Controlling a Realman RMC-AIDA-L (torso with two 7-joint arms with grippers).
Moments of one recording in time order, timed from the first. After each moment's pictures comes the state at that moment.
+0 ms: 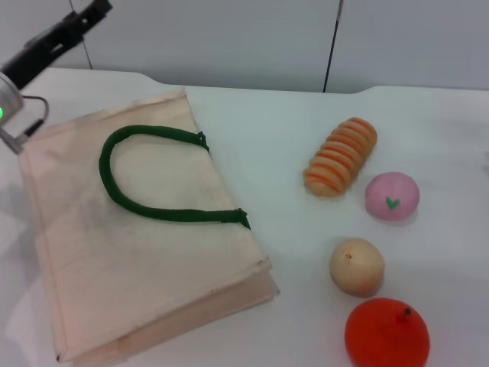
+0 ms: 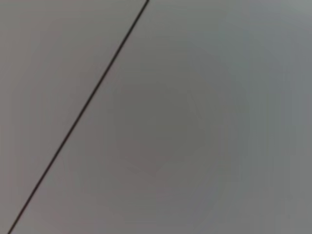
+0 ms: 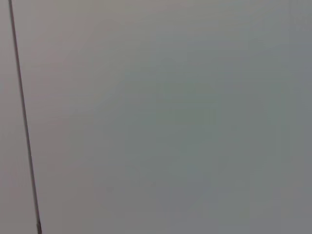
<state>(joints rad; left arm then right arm) -0.74 -2.01 2.86 -0.33 -1.08 1.22 -1.37 0.61 2.03 0.17 -0.04 1.50 1.13 -2.65</state>
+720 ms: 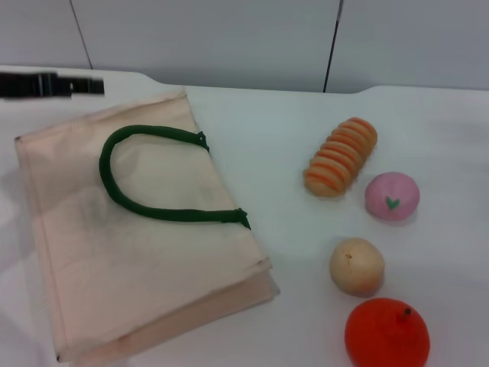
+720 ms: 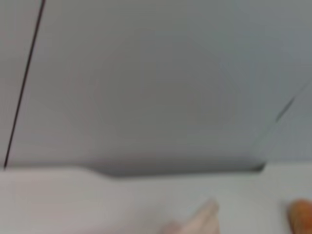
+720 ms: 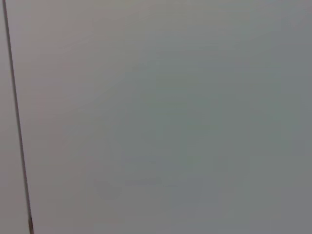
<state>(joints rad) -0.93 -1.94 2.87 -0.90 -0.21 1.59 -1.89 0.60 2.02 0.17 -0.05 1.50 1.12 -2.65</state>
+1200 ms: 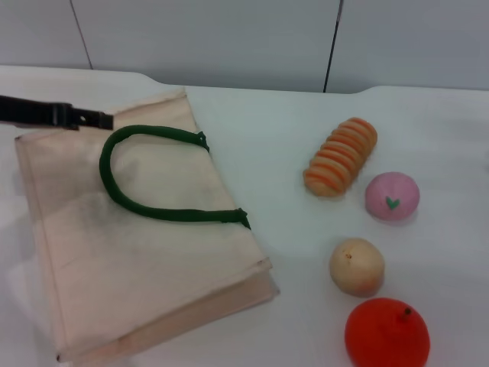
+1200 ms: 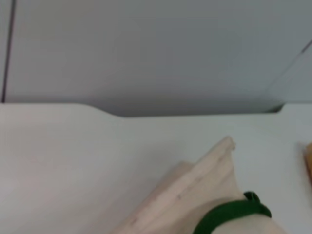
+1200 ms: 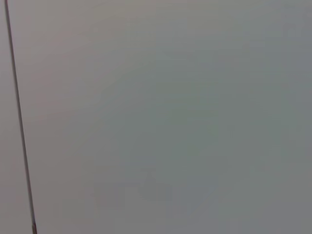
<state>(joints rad) -0.96 -1.94 2.87 -0.82 -0.06 1.52 -1.90 0.61 2.02 0.18 -0.05 1.50 1.12 -2.65</state>
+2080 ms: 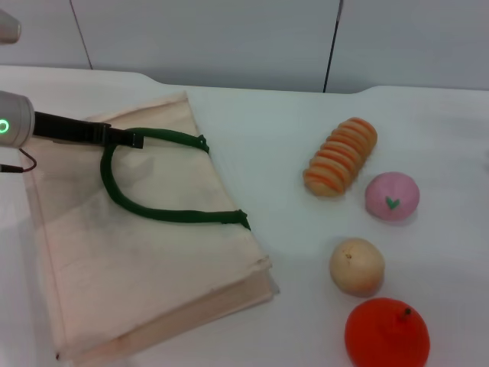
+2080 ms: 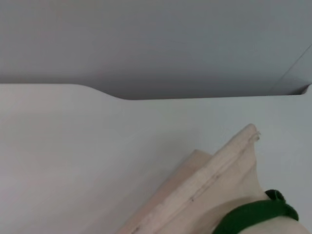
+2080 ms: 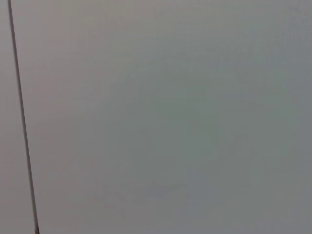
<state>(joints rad) -0.97 -1.93 2.87 -0.55 0.00 1.24 -1.90 0.61 2.02 0.18 -0.05 1.50 1.13 -2.65</state>
